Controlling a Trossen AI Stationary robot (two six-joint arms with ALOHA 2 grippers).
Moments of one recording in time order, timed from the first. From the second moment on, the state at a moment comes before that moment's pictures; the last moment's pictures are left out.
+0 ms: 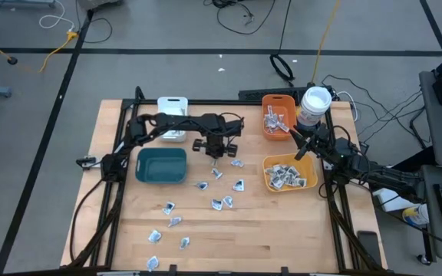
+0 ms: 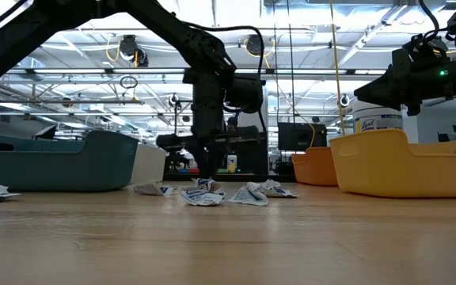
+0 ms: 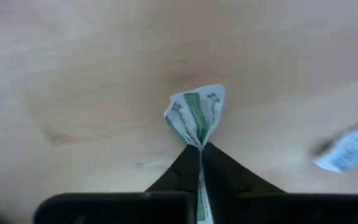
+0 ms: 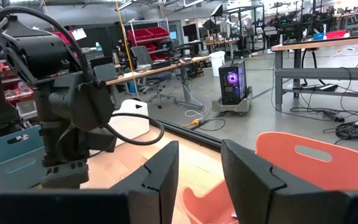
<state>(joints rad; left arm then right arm) 0.28 2.24 1.72 -1.00 0.21 -1.08 -0.35 0.07 0.02 0.08 0.34 0.17</state>
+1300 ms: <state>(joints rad) 0.67 1.88 1.75 -1.34 0.15 -0.43 -0.35 0.07 0.01 0.08 0.34 0.17</state>
